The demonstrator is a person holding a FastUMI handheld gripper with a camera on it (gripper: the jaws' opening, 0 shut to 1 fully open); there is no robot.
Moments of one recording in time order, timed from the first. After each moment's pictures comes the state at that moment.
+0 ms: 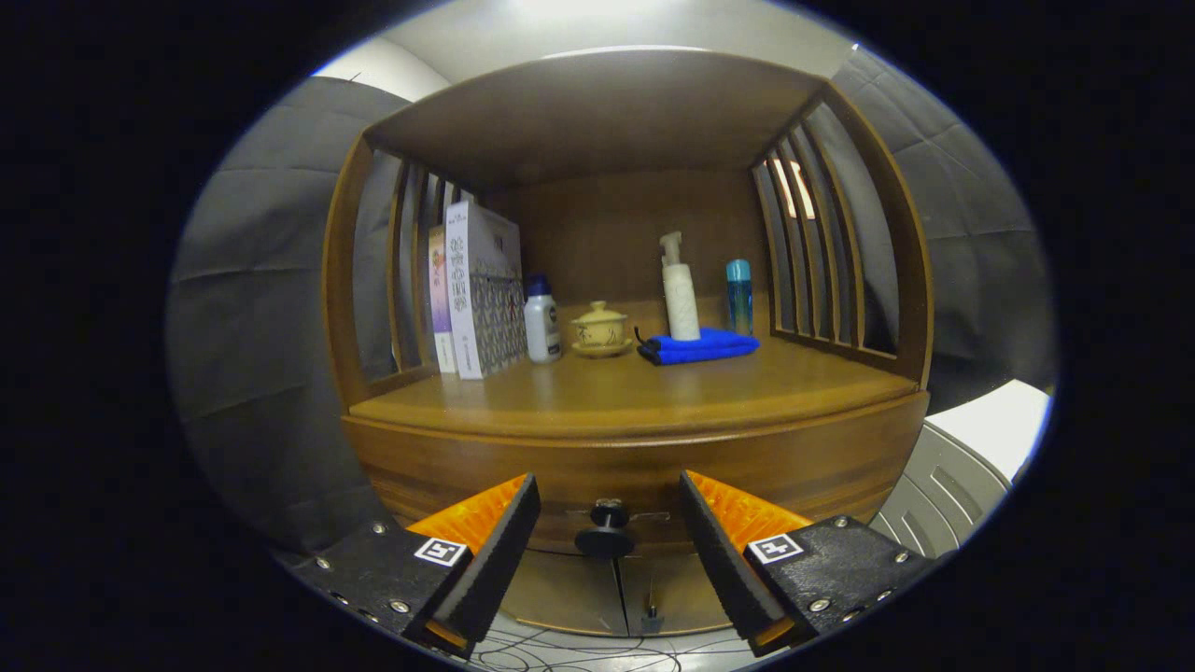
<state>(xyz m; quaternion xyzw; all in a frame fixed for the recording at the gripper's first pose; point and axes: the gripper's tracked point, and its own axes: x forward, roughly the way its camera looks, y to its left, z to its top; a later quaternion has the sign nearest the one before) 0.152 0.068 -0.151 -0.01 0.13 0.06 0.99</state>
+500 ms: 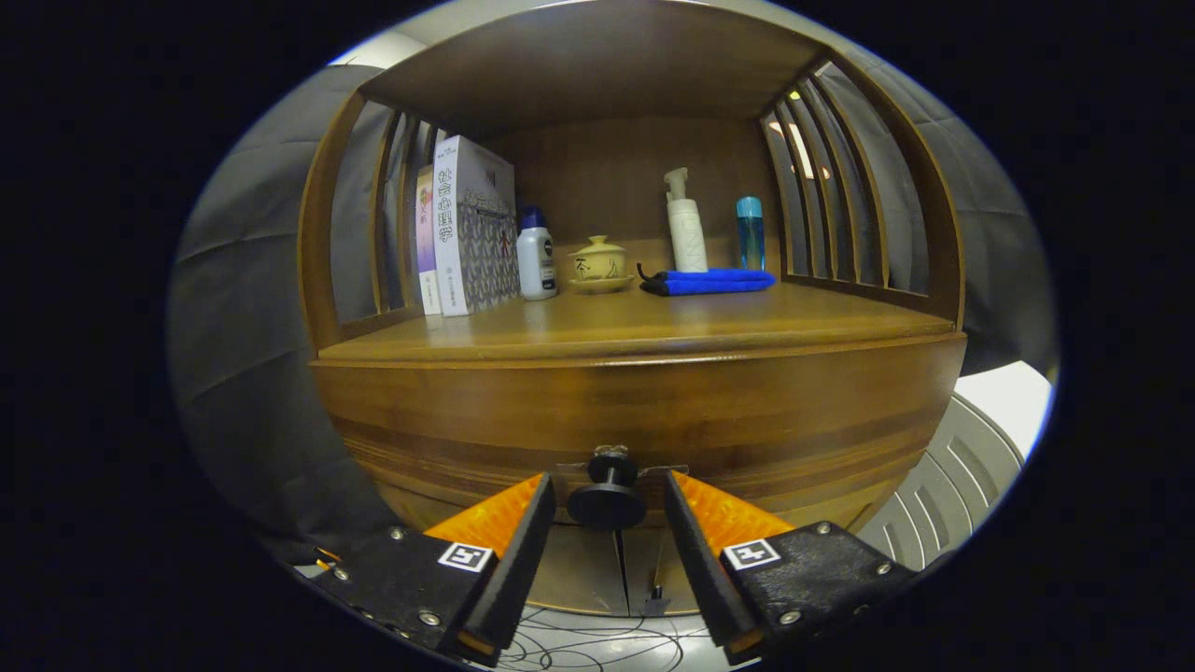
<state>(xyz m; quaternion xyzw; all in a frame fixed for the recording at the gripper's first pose) 0.163 0.069 -0.203 -0.01 0.19 0.06 0.98</state>
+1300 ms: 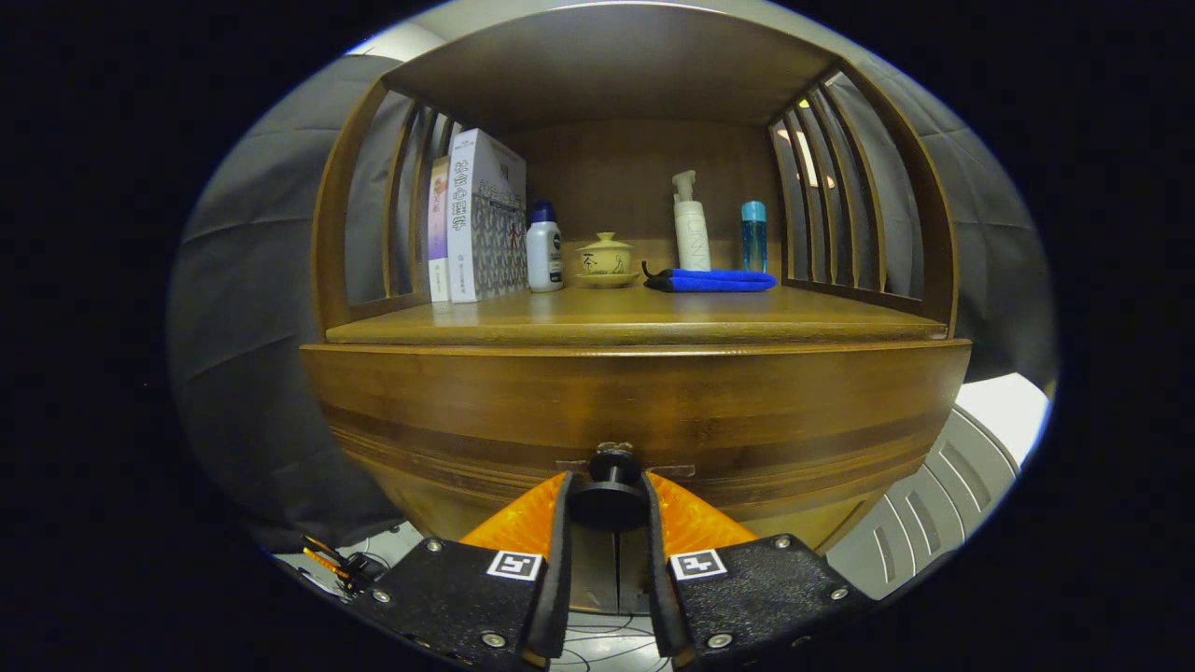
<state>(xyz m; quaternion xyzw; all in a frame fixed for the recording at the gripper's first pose) 0.138 0.070 -0.204 -0.03 0.18 0.06 0.98</state>
